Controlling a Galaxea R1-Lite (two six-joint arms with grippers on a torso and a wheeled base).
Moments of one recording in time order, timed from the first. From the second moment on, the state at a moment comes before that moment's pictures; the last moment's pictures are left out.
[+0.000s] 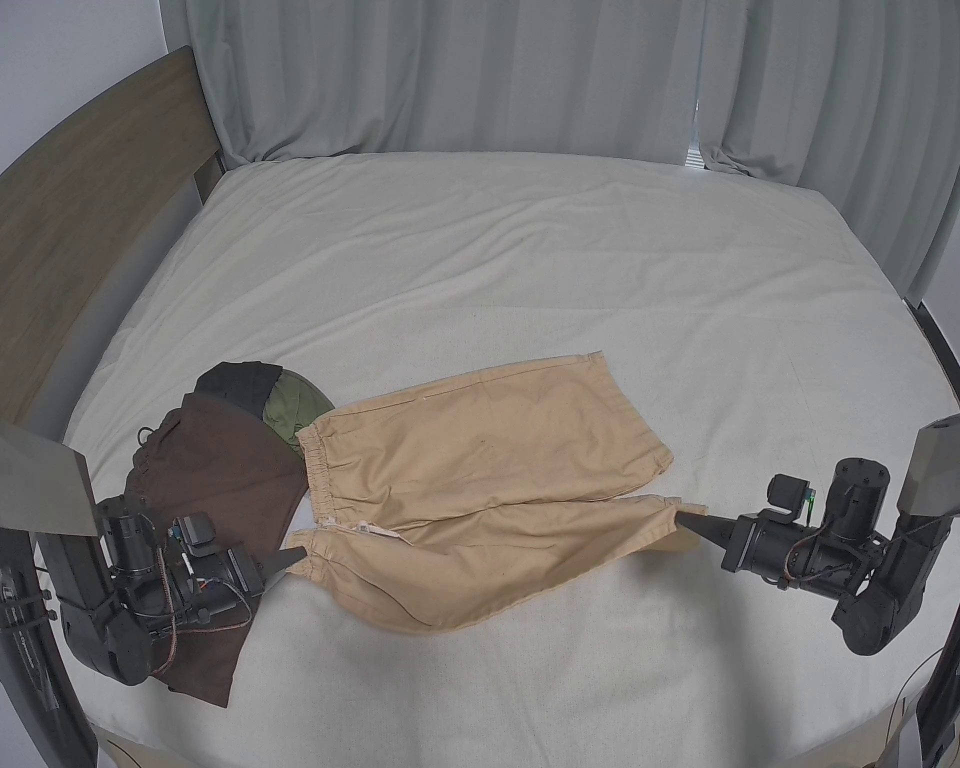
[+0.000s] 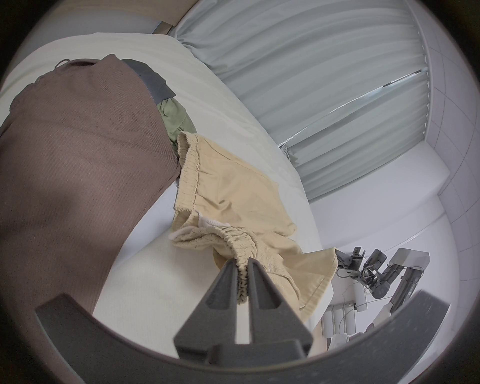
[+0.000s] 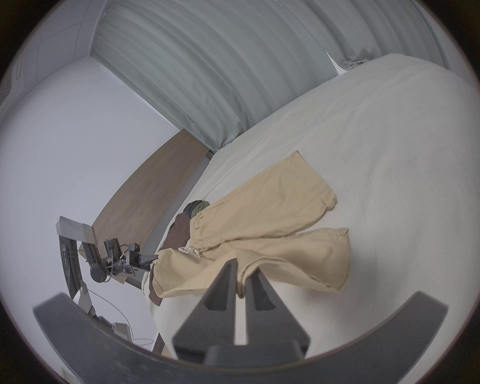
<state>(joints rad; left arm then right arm) -0.01 2.16 -0.21 -1.55 -0.67 -0.56 0.21 2.07 -0.27 -1.54 0.51 0.44</state>
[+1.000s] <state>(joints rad) -0.03 2.15 -0.31 -1.55 -0.57 -0.70 0.21 2.07 -0.52 -1.54 0.49 0.51</state>
